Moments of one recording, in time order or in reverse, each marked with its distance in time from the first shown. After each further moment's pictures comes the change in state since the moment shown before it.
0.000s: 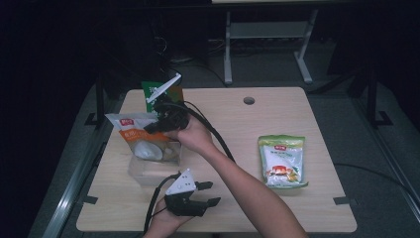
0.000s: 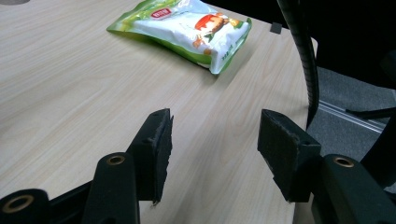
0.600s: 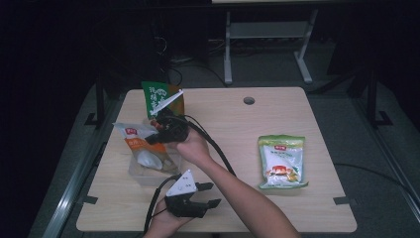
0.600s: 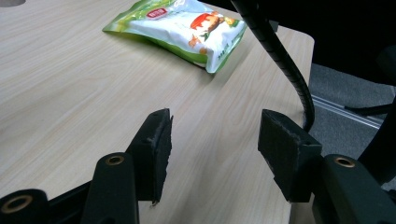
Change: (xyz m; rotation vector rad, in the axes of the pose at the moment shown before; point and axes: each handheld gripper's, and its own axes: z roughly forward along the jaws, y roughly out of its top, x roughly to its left) left arm -0.003 0.000 -0.001 0.007 -0.005 0.007; right arm -0.005 -0.033 0.033 -0.023 0.028 0.091
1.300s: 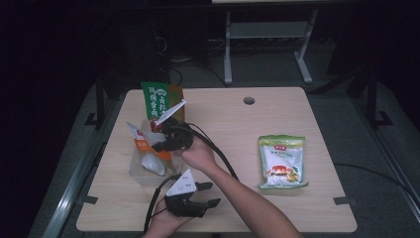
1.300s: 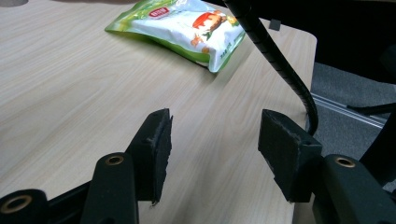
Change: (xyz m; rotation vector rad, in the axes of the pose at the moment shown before) left arm 0.000 0.000 0.001 0.007 0.005 -0.001; right arm -0.001 -0.025 0.006 0.048 -0.023 -0.040
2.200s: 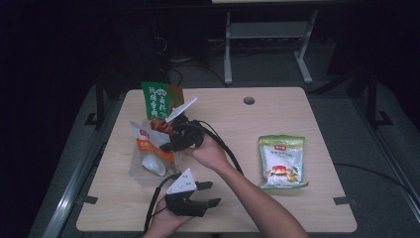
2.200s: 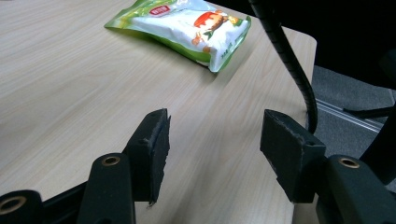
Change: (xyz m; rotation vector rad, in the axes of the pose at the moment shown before) left arm 0.004 0.000 0.001 0.003 -0.006 -0.014; right arm -0.006 -0.009 -0.027 0.009 -0.015 0.011
